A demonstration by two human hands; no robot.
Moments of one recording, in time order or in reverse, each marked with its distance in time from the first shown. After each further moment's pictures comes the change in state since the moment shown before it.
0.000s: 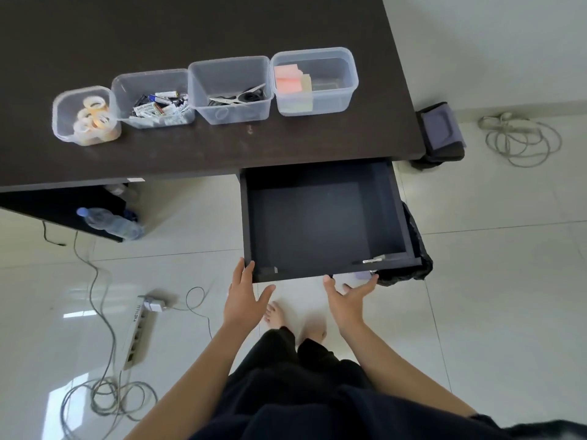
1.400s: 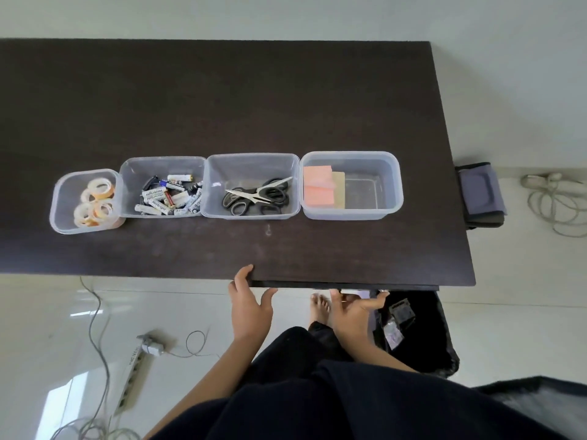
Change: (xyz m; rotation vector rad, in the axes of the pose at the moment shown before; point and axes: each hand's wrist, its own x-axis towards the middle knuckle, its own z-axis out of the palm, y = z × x) left_hand 0.189 0.096 -0.062 -0.415 0.313 -0.140; right_hand 0.111 -0.182 0.090 -0.244 0.023 -0.386
